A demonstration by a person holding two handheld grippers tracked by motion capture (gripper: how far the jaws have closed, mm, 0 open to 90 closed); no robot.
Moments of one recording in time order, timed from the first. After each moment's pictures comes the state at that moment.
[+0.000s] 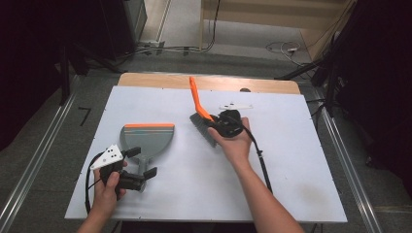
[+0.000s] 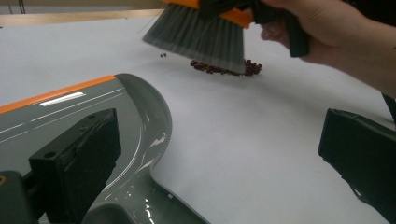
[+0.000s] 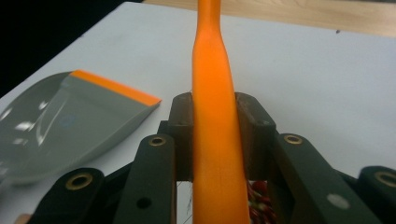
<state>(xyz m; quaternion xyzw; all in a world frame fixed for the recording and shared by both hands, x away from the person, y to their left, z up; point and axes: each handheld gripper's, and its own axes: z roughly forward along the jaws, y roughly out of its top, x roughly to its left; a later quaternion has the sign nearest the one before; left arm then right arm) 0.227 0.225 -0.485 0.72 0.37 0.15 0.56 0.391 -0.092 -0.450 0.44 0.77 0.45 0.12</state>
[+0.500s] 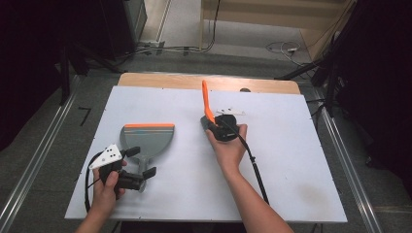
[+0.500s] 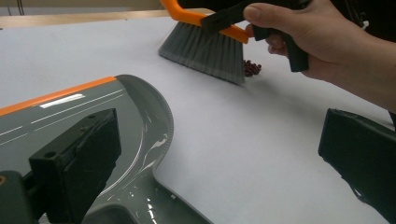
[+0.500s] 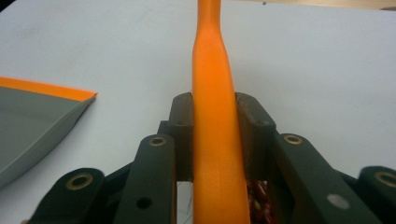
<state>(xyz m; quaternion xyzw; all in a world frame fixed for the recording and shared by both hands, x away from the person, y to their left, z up) 0.229 0.225 -0.485 0.72 0.37 0.14 0.56 0.376 -0.095 -0.461 0.52 0.74 0.39 0.19</state>
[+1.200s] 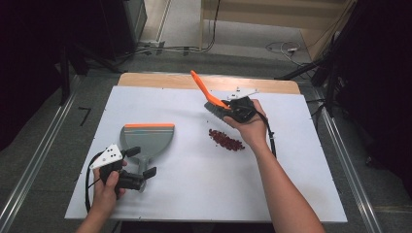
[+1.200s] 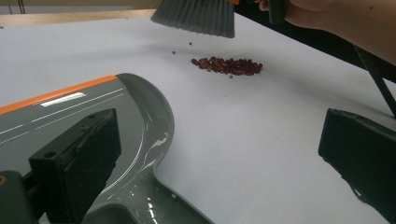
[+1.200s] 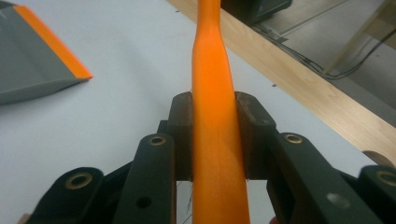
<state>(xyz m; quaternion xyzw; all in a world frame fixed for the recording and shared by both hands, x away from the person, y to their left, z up) 0.229 0.225 -0.486 0.72 0.37 0.14 0.56 0.447 -0.138 -0.433 0.25 0.86 0.40 0.21</state>
